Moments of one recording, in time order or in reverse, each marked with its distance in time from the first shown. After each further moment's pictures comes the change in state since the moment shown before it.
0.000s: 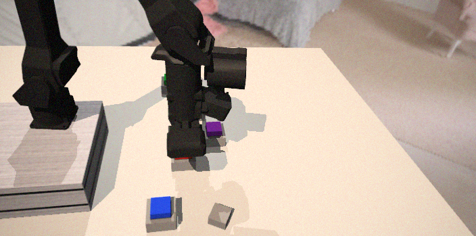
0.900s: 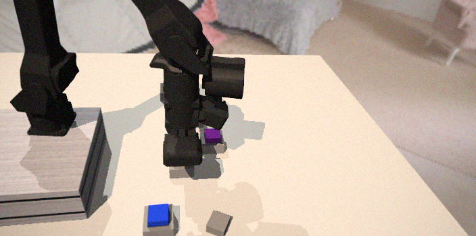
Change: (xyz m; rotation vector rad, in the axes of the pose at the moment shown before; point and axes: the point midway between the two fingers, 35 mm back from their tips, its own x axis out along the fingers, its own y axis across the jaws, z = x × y) arm 0.004 0.001 -0.004 -0.002 0.022 0.005
